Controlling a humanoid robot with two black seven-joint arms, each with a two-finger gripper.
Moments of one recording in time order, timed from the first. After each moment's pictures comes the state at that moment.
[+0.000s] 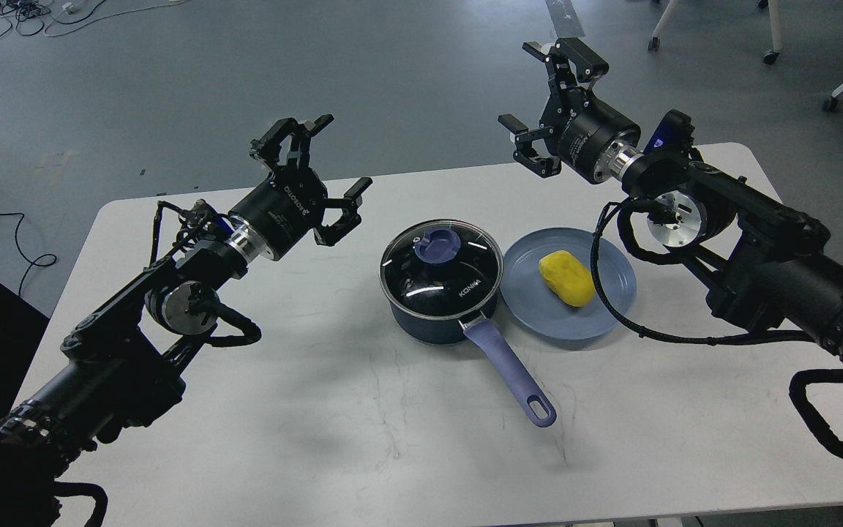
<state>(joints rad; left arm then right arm) -0.73 0.30 -0.66 -0.89 0.11 -0.47 -0.19 0.88 -0.17 0.70 0.75 -0.28 0.24 0.19</state>
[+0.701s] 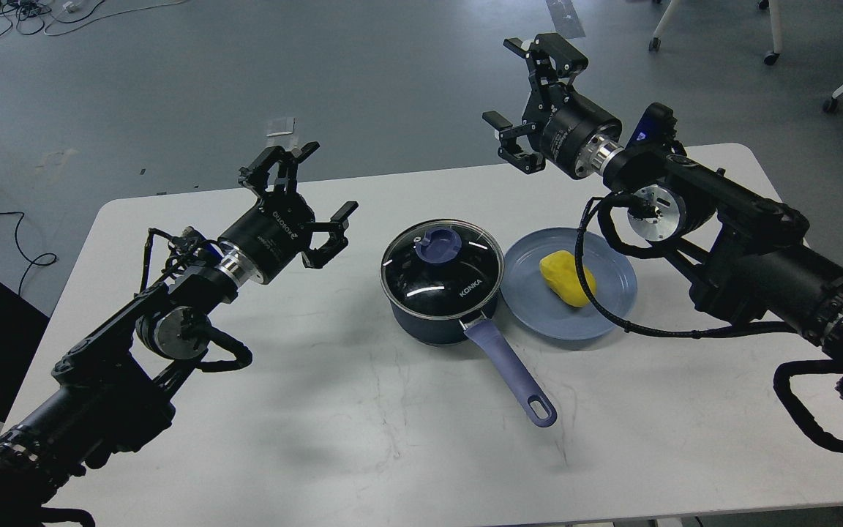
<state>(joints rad) -0.69 0.32 -0.67 -0.88 0.12 -0.45 -0.21 0.92 -0.12 0.67 0.75 -0.28 0.22 0.19</state>
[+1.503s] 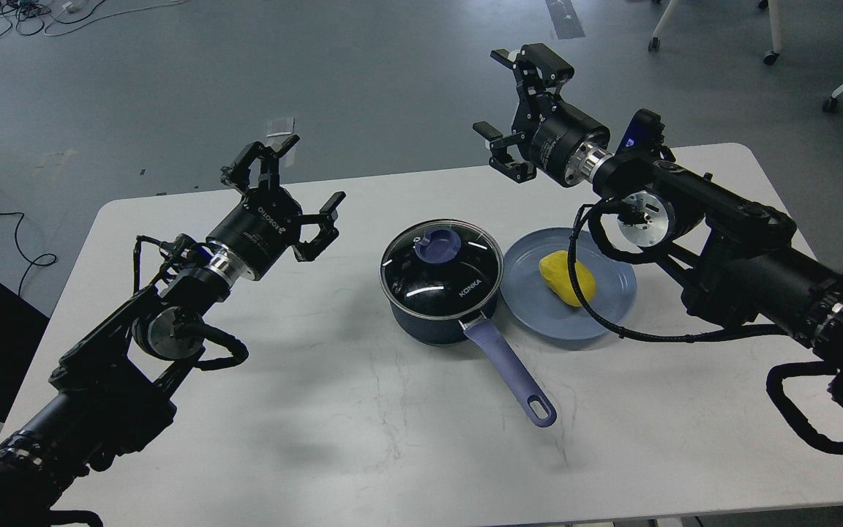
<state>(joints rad) -0.67 0.31 -0.74 -0.84 0.08 -0.48 -0.21 0.92 -0.11 0.66 0.73 -0.28 0.22 0.19</state>
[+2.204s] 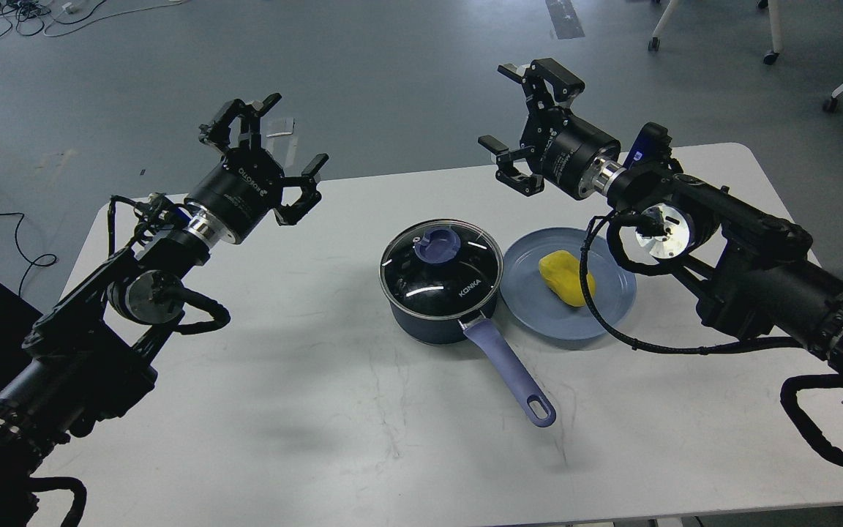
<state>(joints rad) -0.78 0.36 -0.73 -0.83 0.08 -0.47 -0.20 0.85 -0.14 0.69 0.75 -0.27 0.33 0.18</state>
